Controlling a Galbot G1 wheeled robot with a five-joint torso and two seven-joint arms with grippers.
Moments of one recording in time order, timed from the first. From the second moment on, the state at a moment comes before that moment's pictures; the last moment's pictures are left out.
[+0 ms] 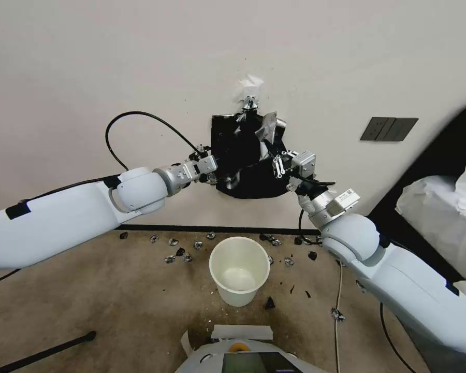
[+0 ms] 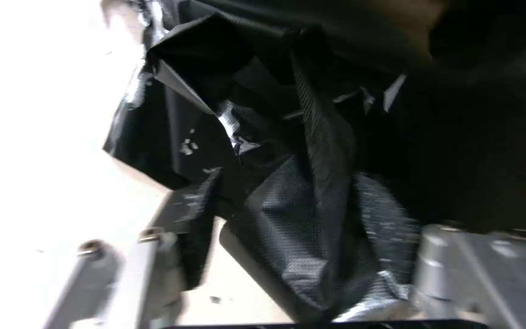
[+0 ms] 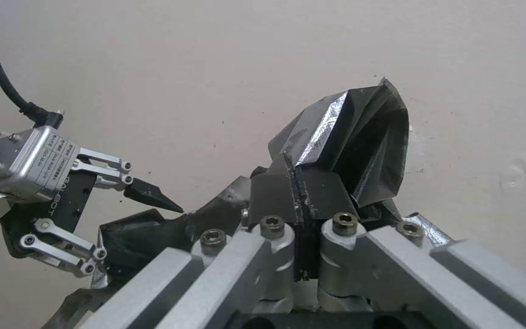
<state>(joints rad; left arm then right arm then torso) -0.35 -0.51 0.91 -2.00 -0.57 0.44 -0.09 -0.70 0.70 0.04 2.26 0.56 -0.08 0.23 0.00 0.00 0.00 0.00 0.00</state>
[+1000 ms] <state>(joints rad) 0.26 -0.36 0.37 -2.18 -0.93 0.24 -0.30 -0.94 0.72 0.11 2.34 0.64 -0.05 0.29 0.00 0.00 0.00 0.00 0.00</state>
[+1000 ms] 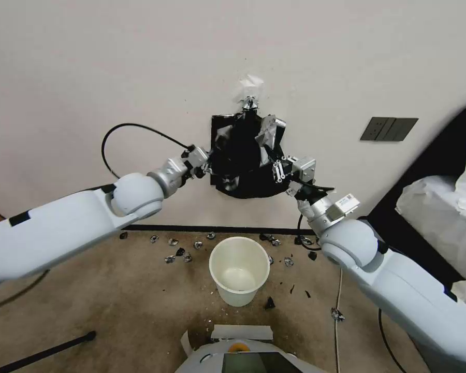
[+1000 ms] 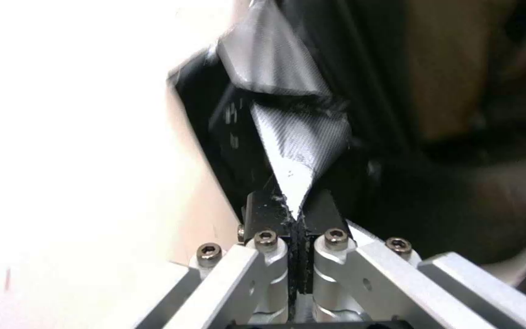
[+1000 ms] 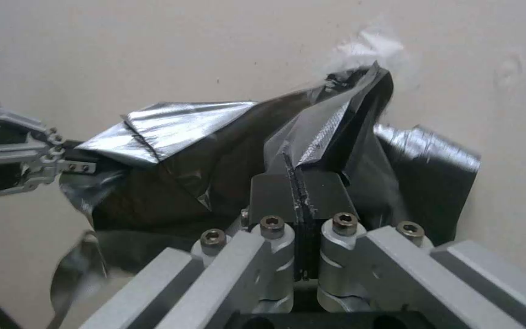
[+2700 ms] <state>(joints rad) 0.45 -0.54 0.44 -2.21 -0.86 0.23 -0.39 -1.36 0.82 0.17 2.33 0.52 0.01 0.30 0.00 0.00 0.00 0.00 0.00</state>
